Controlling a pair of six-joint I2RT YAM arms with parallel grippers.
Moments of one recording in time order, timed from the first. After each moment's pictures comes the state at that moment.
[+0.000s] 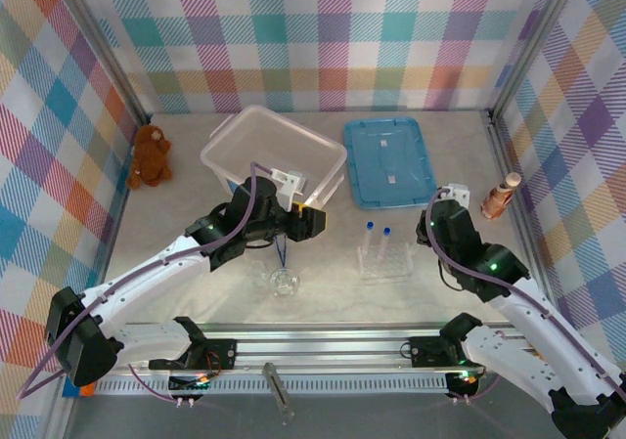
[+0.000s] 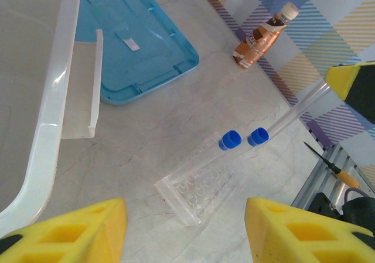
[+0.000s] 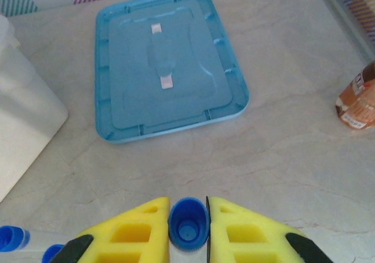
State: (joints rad) left arm -0.78 1.18 0.95 -0.27 0.20 -0.45; right arm 0.62 0.74 0.82 -0.78 0.51 0.52
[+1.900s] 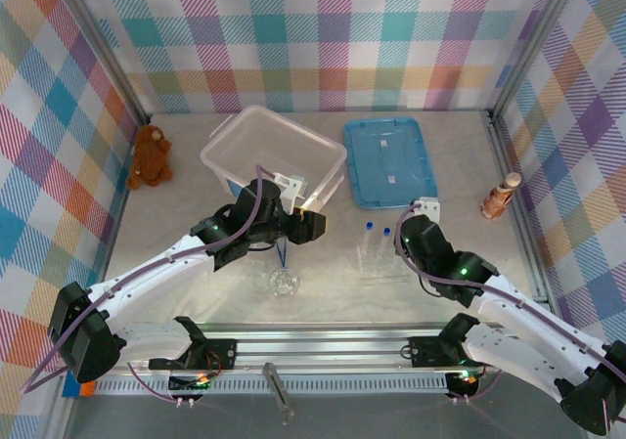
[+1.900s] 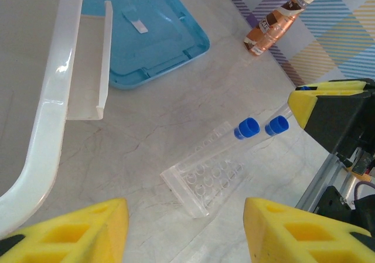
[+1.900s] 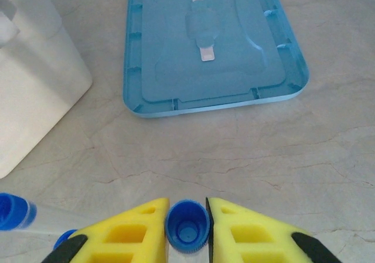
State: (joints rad) left arm -0.78 1.20 0.92 -0.27 0.20 -0.45; right arm 0.76 0.80 0.63 -0.55 0.53 0.55
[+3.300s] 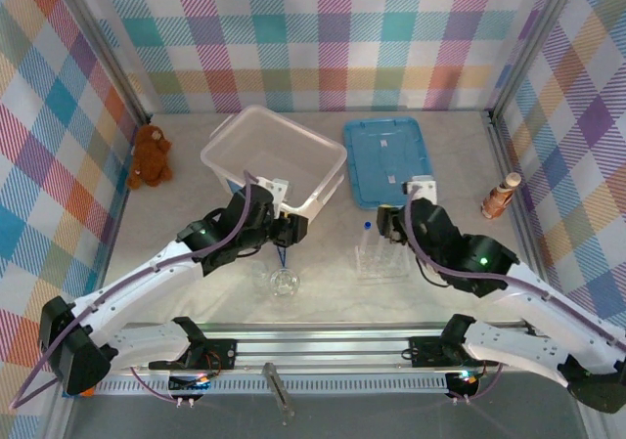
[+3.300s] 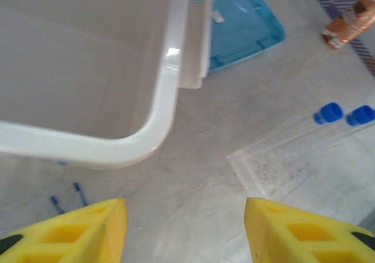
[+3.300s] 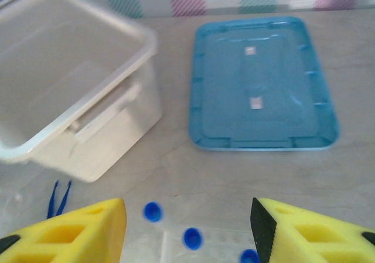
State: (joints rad) left arm -0.78 1.11 0.93 -0.49 -0.05 -0.42; right arm 0.95 0.89 1.01 -0.76 0.56 0.52
